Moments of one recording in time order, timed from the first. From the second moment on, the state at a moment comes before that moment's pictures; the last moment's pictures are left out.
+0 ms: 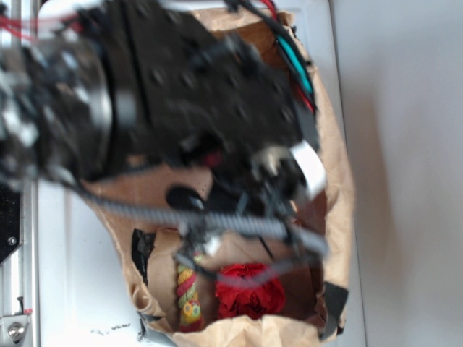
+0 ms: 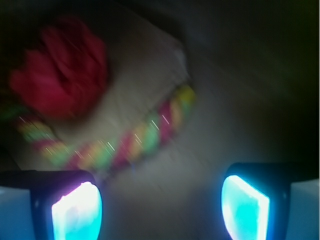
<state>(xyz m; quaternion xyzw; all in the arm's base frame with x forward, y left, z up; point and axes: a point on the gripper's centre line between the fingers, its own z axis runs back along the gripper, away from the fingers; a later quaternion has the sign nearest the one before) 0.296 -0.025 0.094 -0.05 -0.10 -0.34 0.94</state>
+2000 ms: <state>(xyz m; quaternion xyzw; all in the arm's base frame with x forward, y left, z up) 0.302 -0.085 0.085 -0.14 -0.12 -0.35 0.92</state>
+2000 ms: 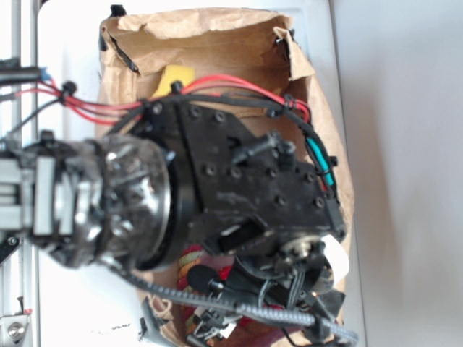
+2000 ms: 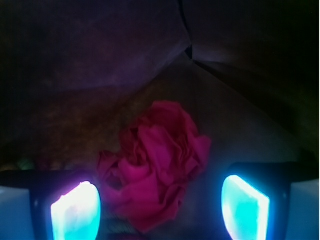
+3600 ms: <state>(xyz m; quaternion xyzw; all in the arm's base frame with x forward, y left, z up) 0.310 -0.104 0.040 -0.18 -0.06 -0.22 0.96</state>
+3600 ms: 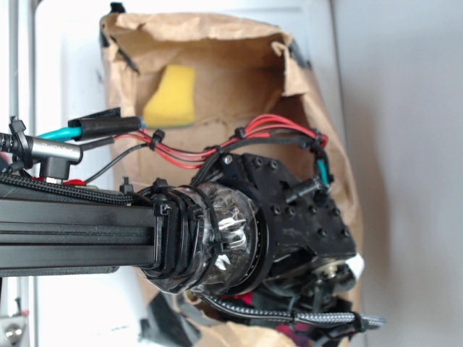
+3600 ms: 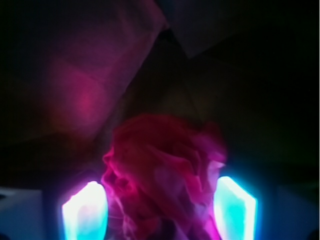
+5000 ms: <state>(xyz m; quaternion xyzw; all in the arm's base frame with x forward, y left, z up) 0.257 -0.032 0.138 -0.08 -0.14 -0.12 0.98</state>
